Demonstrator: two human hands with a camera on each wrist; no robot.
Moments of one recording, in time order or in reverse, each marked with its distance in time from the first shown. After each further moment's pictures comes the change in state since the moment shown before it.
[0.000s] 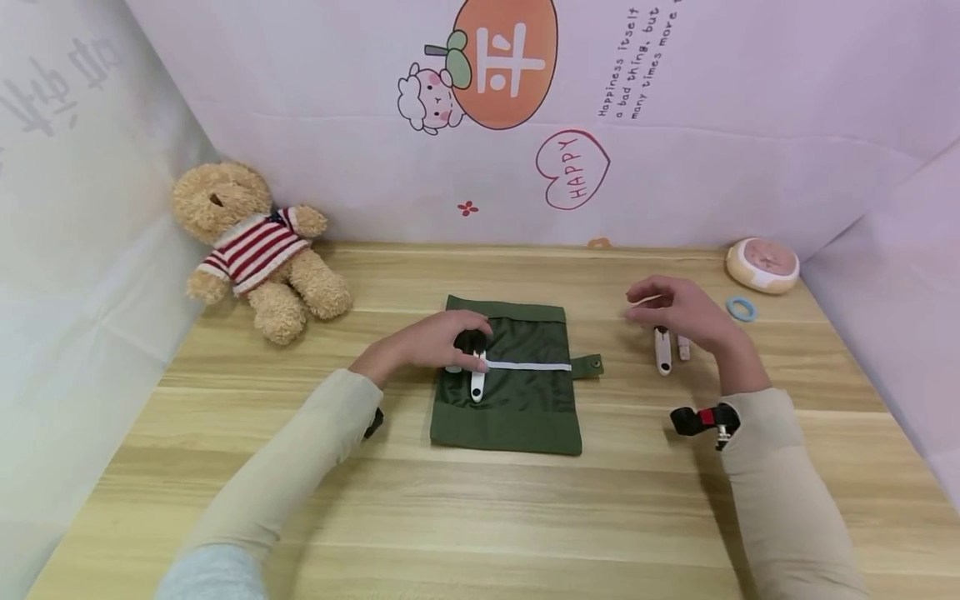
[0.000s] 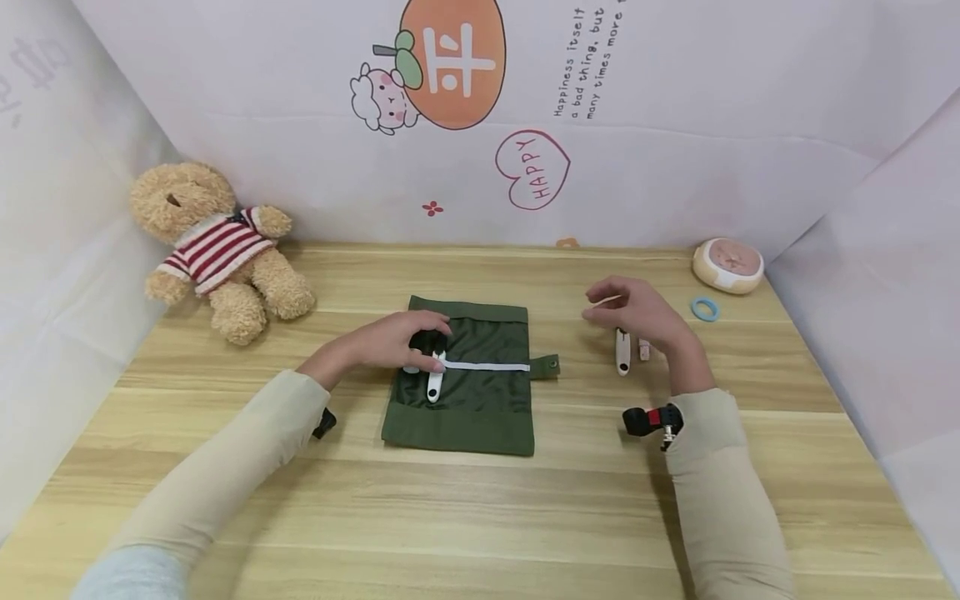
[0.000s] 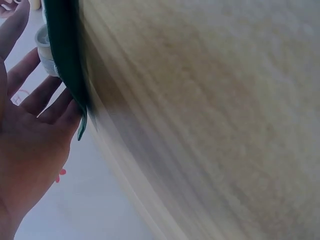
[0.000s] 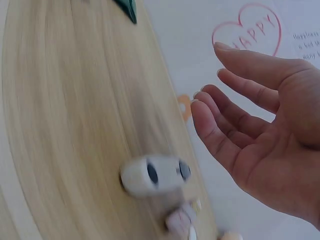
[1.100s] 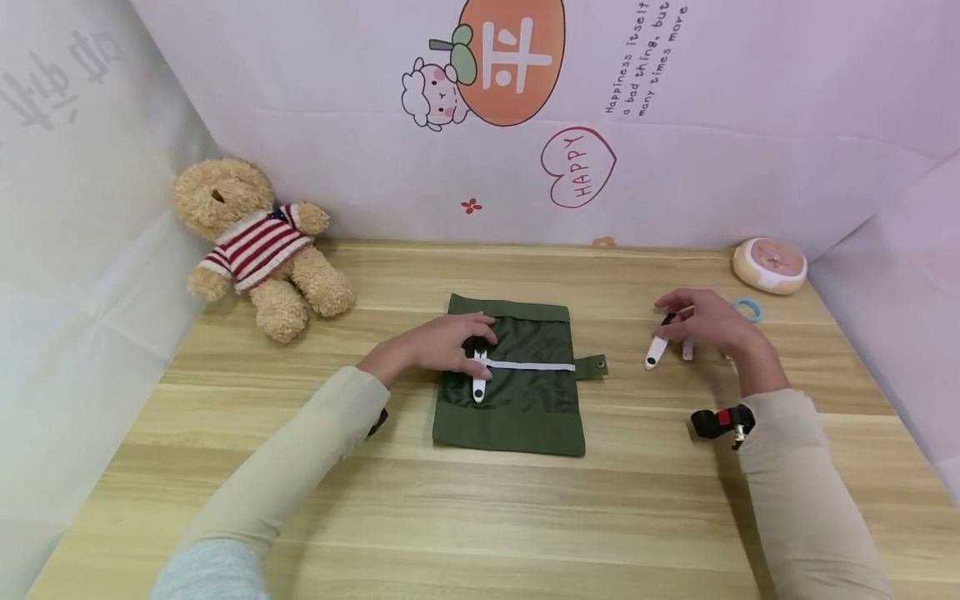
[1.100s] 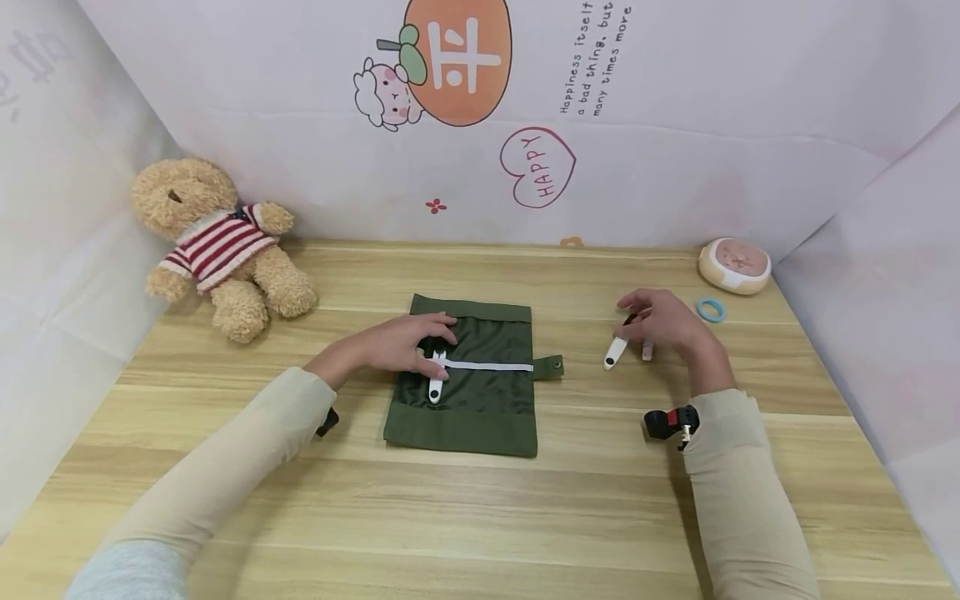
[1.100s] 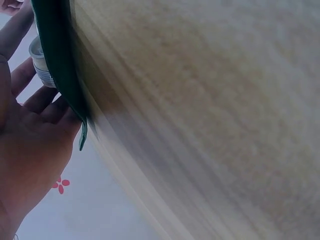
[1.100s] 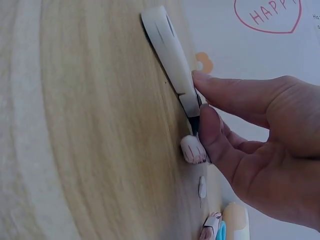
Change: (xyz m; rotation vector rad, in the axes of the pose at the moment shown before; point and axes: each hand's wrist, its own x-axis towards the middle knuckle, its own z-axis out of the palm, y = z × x) left_hand 0.002 0.006 0.003 0.056 -0.078 -0.057; right_hand -0.004 0.026 -0.014 -0.121 -0.043 0.102
